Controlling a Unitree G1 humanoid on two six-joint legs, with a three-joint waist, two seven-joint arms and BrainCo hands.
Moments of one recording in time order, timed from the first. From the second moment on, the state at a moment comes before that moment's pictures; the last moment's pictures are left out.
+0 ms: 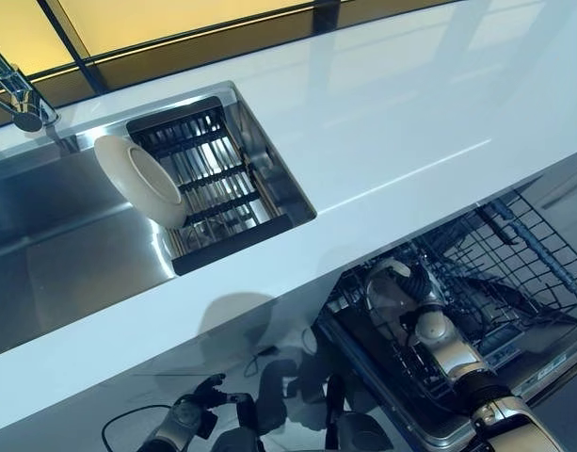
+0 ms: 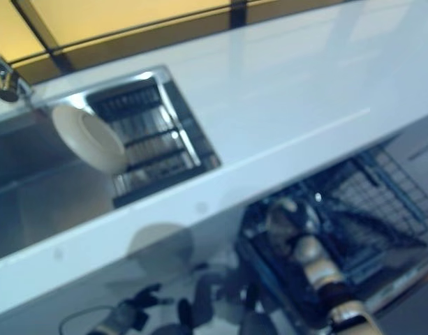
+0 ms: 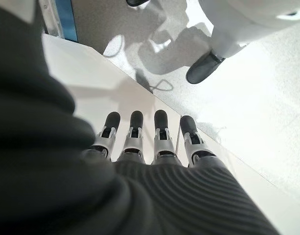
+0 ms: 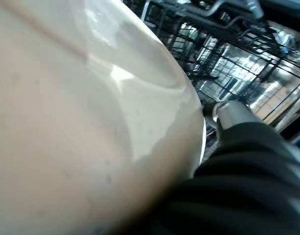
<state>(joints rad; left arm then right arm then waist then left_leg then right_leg) -0.09 0.28 -0.37 1.02 0.02 -0.01 -0.01 -0.30 -0.42 0.29 0.56 -0.14 0.04 -0.36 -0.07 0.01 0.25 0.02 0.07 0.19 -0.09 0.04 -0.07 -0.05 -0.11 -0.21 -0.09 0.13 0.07</state>
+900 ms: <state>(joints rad) -0.10 0.26 -0.37 1.02 0.02 -0.01 0.00 -0.28 -0.40 0.33 0.51 -0.15 0.02 -0.29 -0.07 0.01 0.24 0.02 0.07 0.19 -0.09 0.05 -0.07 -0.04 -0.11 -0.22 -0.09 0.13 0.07</state>
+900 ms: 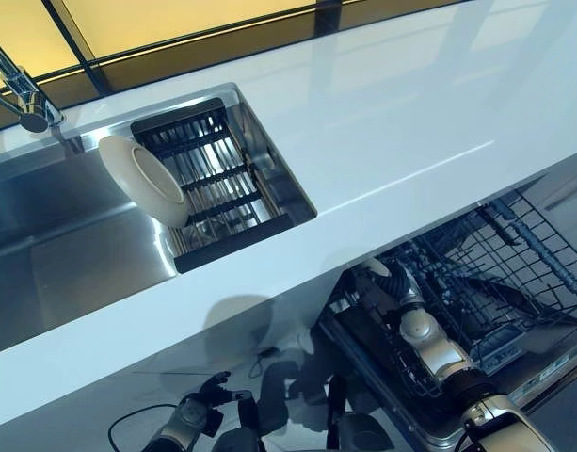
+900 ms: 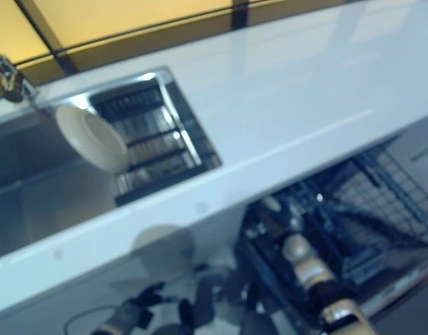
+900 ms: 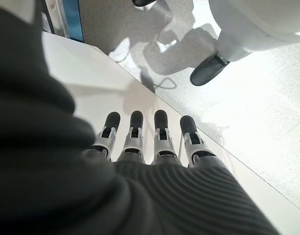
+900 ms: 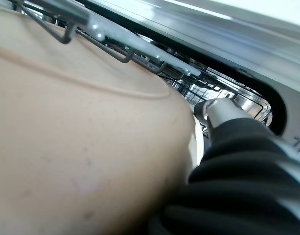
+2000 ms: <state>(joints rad) -0.10 0.26 -0.37 1.02 0.01 0.00 0.02 -0.13 -0.42 0.33 0.39 -0.01 0.03 -0.18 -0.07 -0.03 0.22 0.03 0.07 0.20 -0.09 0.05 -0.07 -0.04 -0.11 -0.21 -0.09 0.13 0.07</state>
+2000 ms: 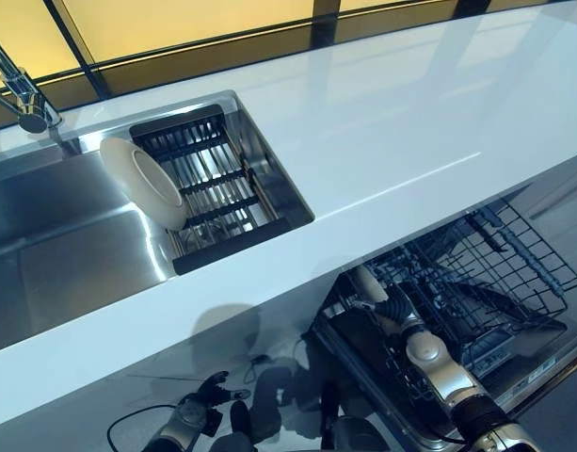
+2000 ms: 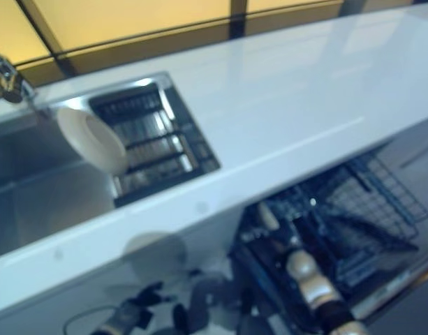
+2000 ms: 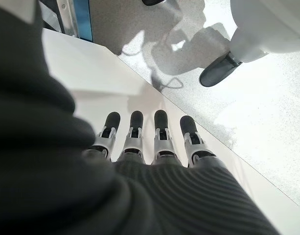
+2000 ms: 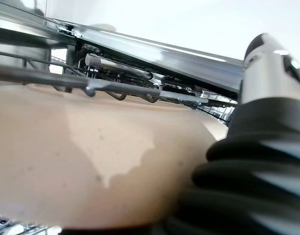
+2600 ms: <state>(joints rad) -0.07 0.27 -0.33 1.02 0.01 0.00 0.03 -0.03 -0.39 0.27 0.28 0.07 0.04 -0.25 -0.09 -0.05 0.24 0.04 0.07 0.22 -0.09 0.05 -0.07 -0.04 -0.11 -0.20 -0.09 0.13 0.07</state>
